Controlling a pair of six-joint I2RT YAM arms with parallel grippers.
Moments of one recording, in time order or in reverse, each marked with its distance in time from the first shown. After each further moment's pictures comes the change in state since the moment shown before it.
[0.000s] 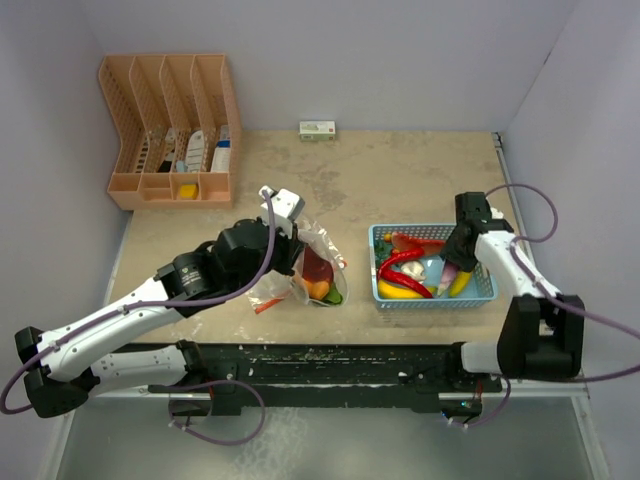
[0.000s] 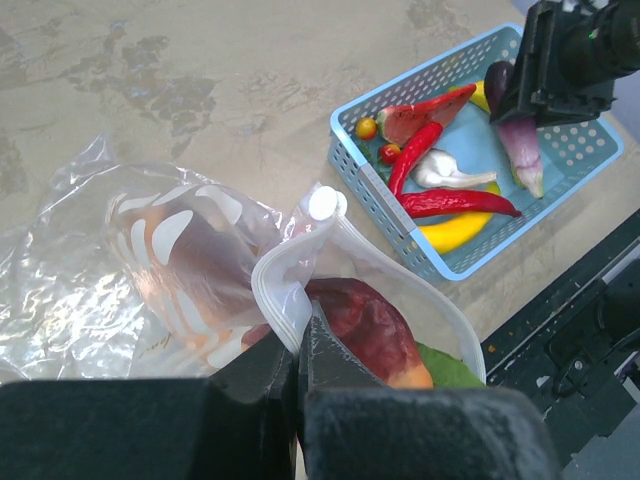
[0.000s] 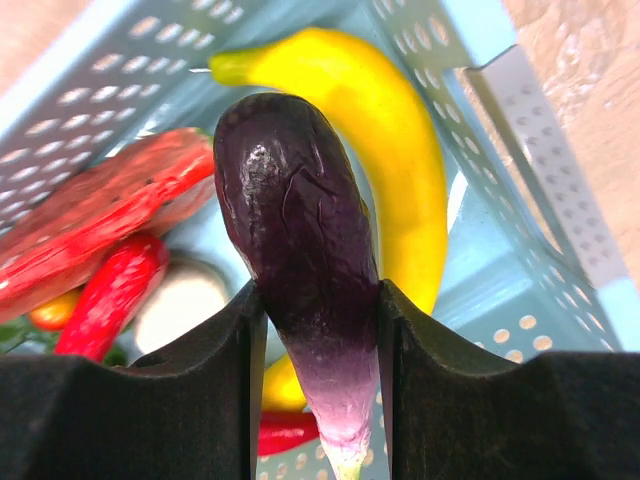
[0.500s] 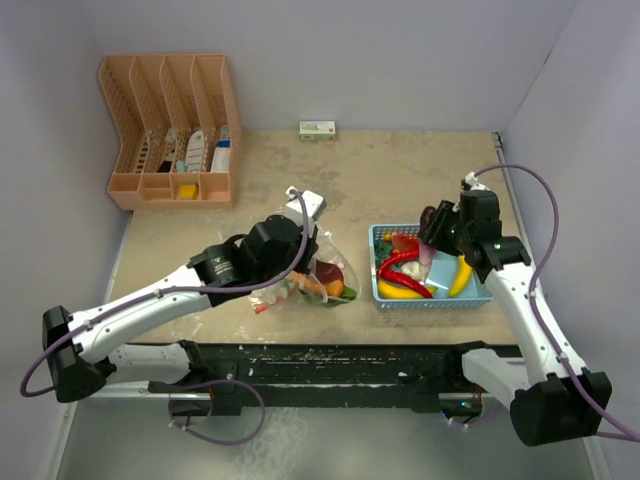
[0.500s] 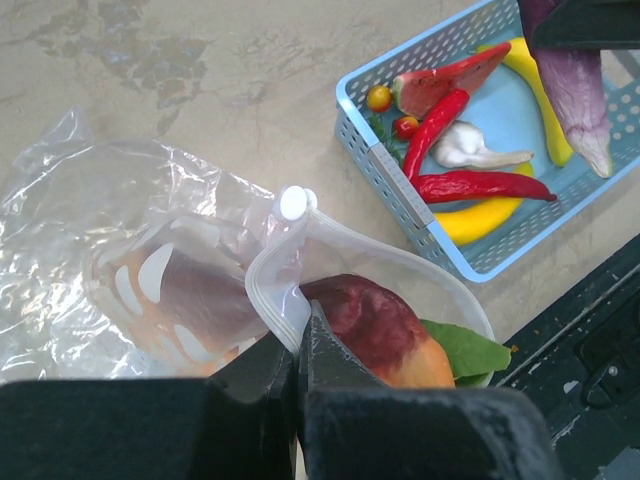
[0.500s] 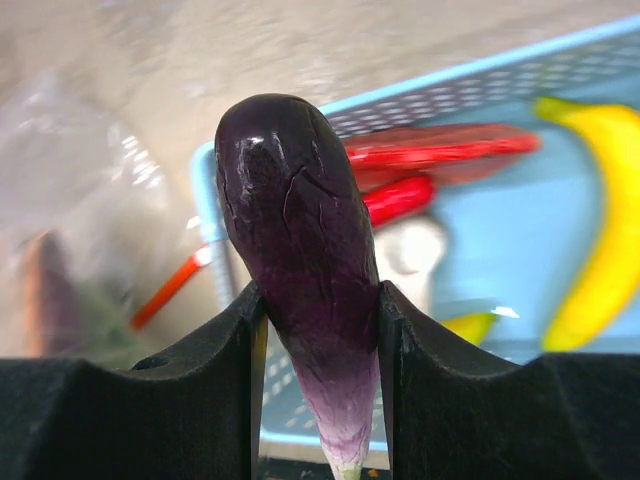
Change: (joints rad) left arm 0.007 0.129 0.002 0.039 0.005 -0.005; right arm 0.117 -0.352 0.040 0.045 -0.254 -0.090
